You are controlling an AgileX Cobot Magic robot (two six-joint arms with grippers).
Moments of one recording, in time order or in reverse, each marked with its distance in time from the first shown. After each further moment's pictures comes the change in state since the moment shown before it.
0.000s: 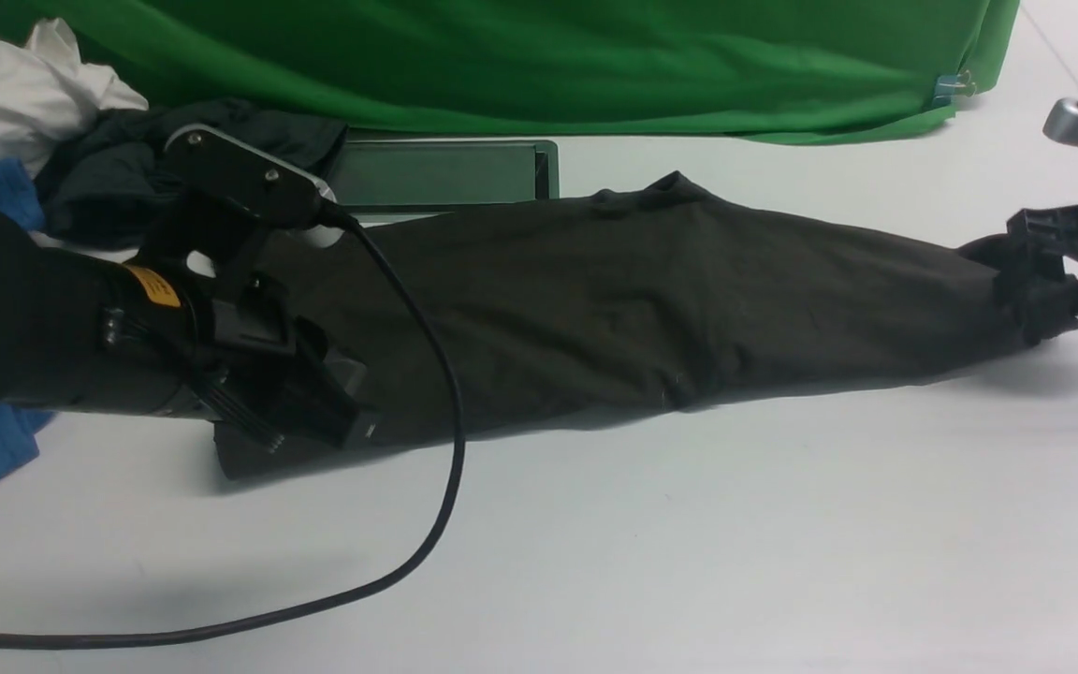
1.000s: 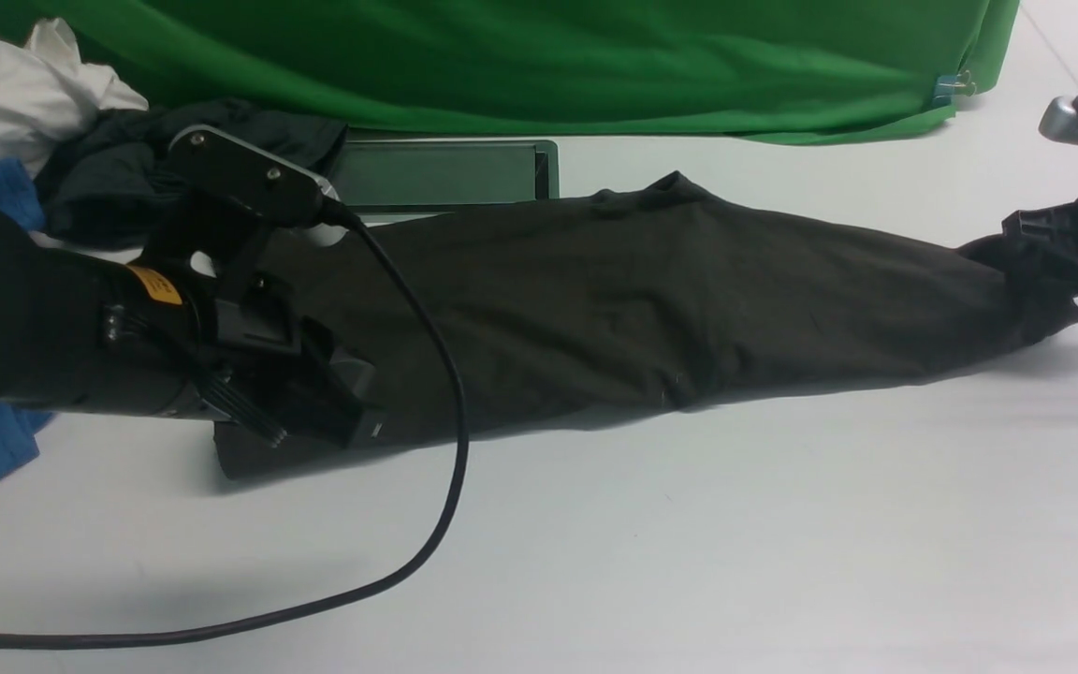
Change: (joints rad) right arm 0.000 0.032 0.000 -0.005 -0.109 -0.062; left arm 0.000 0.000 0.001 -0.054 -0.001 0.033
